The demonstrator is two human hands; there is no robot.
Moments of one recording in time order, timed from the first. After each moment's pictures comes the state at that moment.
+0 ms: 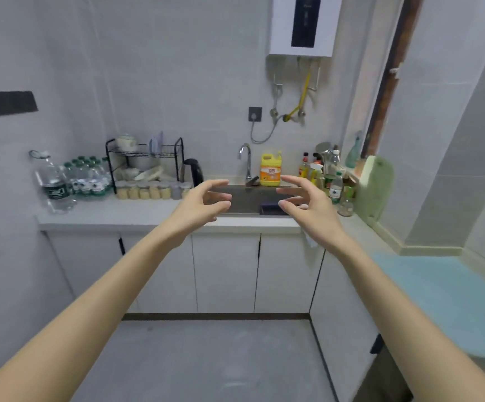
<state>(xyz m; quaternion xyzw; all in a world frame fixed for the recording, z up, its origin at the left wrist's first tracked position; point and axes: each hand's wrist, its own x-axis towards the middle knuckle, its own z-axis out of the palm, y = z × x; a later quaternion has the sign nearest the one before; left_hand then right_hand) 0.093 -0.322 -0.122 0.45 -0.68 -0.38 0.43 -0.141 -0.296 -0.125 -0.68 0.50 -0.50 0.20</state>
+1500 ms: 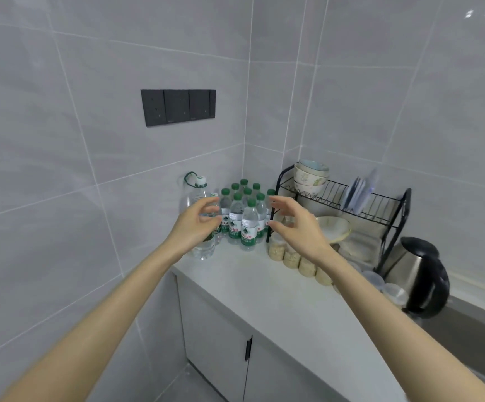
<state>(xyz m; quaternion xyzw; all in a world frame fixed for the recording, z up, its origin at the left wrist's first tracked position) 0.613 -0.863 -0.186 0.70 -0.45 -0.18 0.53 0.421 -0.991 -0.183 -0.84 0.26 -0.35 0.32</state>
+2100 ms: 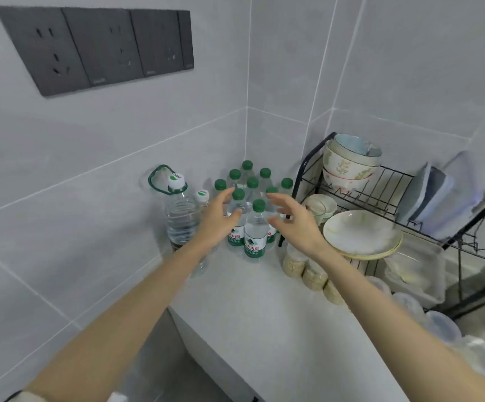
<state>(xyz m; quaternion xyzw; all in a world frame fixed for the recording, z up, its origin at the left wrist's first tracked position) 0.736 -1.121 -0.292 0.73 -0.44 -0.20 0.48 0.569 -1.213 -0.283 -0.83 0.30 -0.28 0.37</state>
